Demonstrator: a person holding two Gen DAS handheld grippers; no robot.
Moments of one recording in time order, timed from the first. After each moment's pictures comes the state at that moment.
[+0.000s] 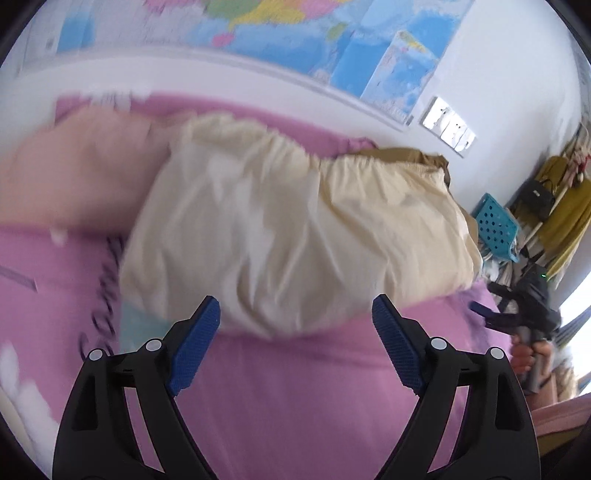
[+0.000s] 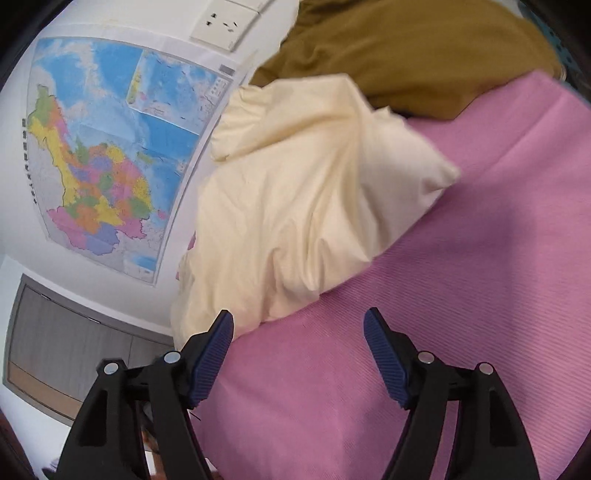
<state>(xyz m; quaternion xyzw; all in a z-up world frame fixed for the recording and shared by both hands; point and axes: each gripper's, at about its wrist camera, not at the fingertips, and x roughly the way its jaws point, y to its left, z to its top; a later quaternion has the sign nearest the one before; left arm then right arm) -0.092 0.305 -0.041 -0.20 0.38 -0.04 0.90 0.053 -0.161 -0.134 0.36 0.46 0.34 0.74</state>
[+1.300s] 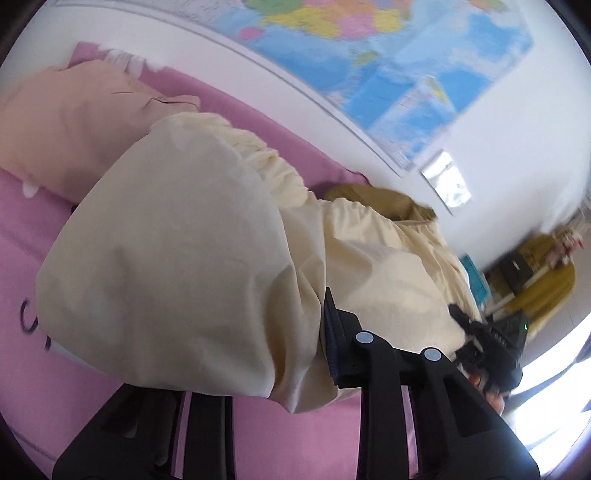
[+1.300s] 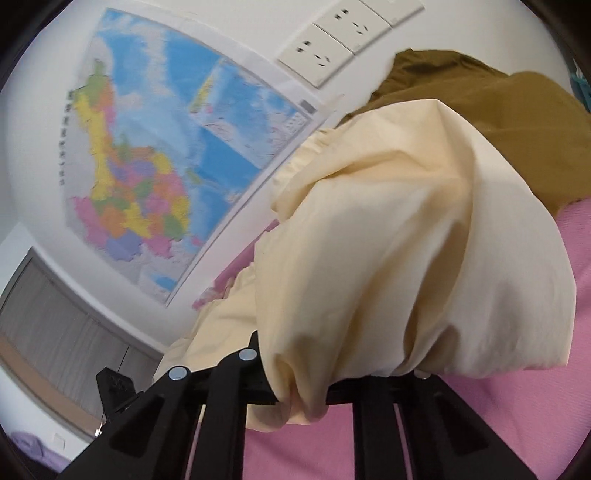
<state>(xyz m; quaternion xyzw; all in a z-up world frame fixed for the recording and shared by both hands) -0.074 0.297 -0.030 -0.32 0.34 -0.04 0.88 0.058 -0.130 -0.068 0.32 0.35 0.36 0.80</state>
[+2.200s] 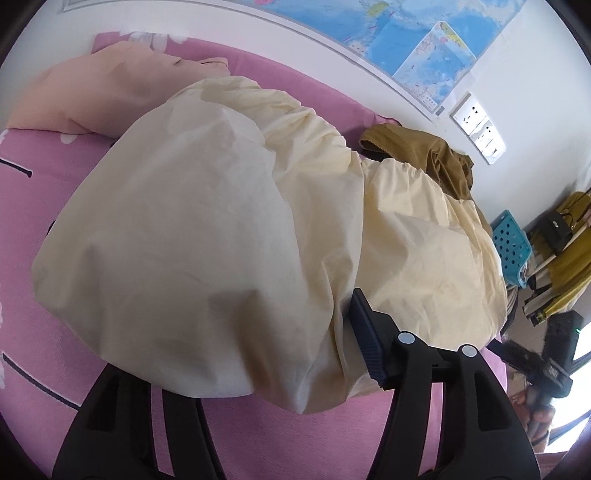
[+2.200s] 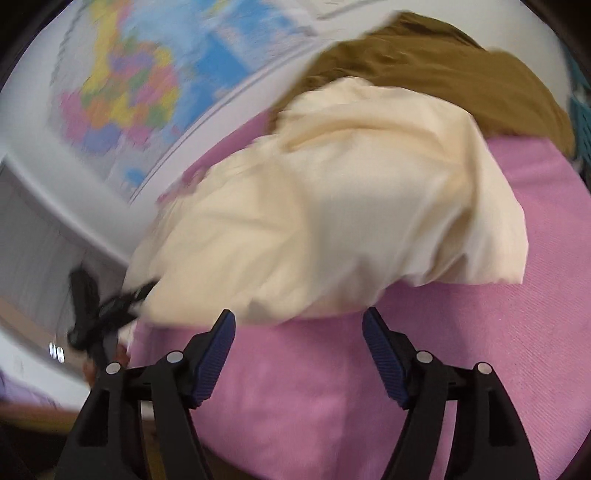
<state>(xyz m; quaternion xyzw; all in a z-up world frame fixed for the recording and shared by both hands) -0.103 0.273 -0.068 -0.26 0.41 0.02 0.88 -0.027 -0.149 -0.089 0.15 0.45 0.36 0.80</state>
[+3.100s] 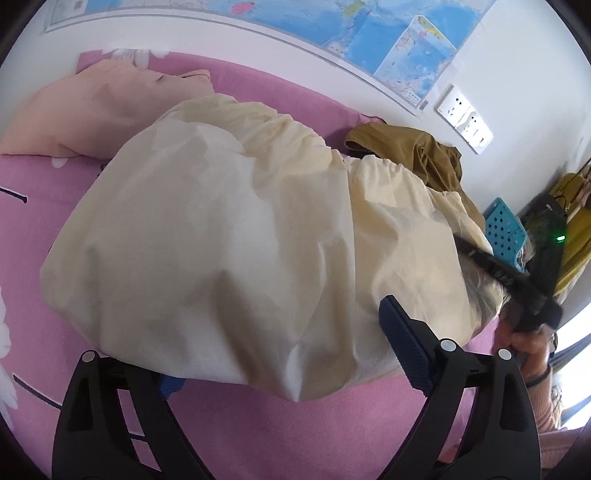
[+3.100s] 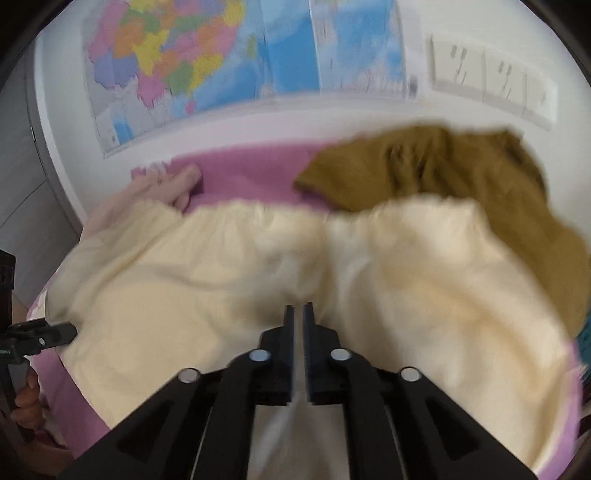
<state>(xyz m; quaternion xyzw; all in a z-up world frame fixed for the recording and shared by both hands) -0.109 0.265 -0.058 -0.22 0.40 0.00 0.89 0.048 -0.033 -0.052 -0.05 0.33 0.32 0.89</state>
